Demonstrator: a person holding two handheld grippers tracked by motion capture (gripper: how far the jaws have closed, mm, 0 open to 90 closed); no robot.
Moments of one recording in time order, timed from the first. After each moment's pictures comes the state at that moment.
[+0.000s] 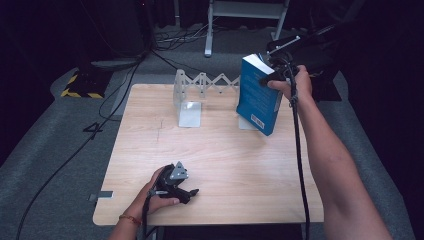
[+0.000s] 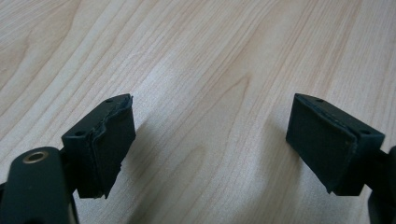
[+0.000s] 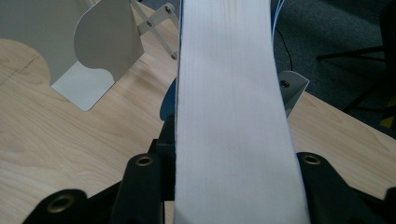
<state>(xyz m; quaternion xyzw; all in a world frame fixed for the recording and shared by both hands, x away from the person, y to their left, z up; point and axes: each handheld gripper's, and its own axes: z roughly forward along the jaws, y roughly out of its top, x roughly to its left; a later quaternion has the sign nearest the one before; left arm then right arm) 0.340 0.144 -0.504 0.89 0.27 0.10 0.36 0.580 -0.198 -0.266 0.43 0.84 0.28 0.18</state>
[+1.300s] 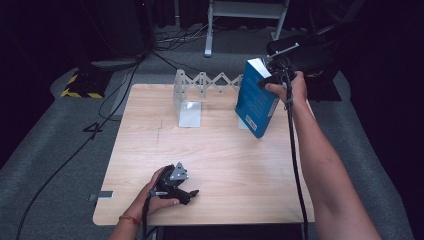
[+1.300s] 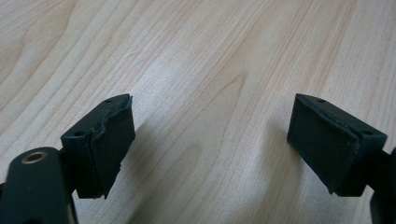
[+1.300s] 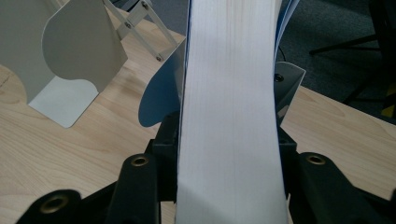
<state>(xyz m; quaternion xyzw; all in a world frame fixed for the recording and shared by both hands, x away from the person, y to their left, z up) 0.338 0.143 -0.504 0.89 0.27 0.10 0.36 0.590 -0.204 -0.291 0.47 0.82 0.29 0.18</state>
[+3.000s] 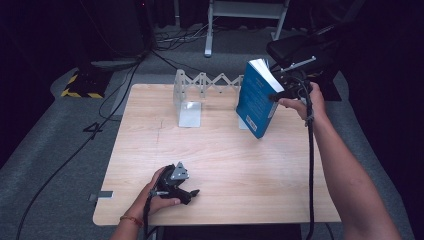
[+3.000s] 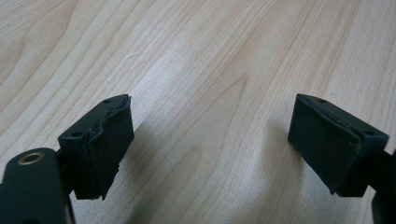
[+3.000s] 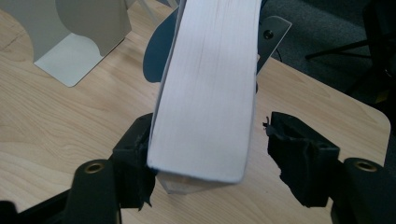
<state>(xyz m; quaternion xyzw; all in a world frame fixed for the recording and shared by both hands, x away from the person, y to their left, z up) 0.339 0.141 -0.504 0.89 0.27 0.10 0.36 0.540 -0.238 -0.295 0.43 0.83 0.29 0.20</state>
